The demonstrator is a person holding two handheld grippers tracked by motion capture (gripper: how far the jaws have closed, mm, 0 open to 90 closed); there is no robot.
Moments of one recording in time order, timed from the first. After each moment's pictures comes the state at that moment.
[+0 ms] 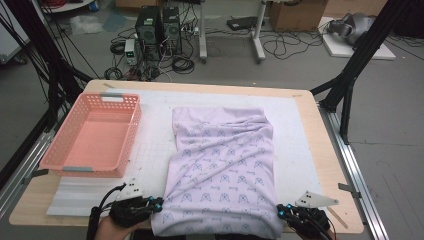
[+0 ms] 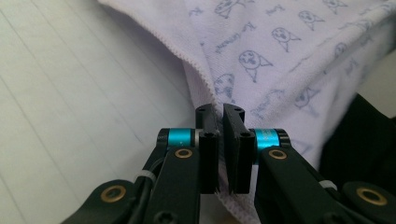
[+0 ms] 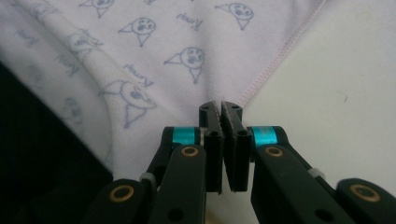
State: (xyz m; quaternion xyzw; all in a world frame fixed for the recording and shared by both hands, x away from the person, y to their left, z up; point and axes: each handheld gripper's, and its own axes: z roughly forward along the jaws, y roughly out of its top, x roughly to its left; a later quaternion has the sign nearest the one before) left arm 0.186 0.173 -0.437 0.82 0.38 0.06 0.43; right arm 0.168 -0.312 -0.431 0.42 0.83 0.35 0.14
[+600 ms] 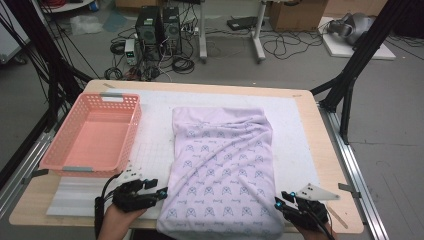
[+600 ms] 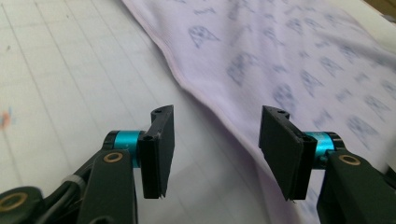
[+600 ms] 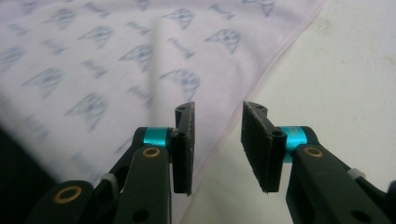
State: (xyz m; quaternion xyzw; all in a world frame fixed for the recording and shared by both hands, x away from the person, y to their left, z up) left arm 0.244 0.164 -0.442 0.76 0.45 0.09 0.46; right arm 0.194 -0.305 -0.430 0.46 0.79 0.36 0.20
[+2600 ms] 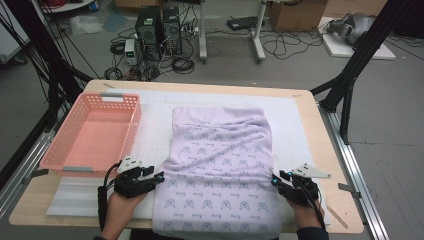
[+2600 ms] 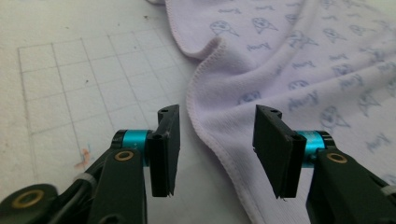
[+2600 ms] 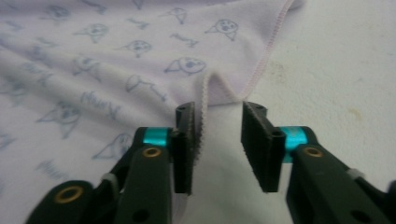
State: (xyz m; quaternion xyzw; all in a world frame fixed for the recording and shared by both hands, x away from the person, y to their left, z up) left arm 0.251 0.179 -0.443 0.75 0.46 0.13 0.46; right arm 0.239 -0.310 -0.438 0.48 0.76 0.39 0.21
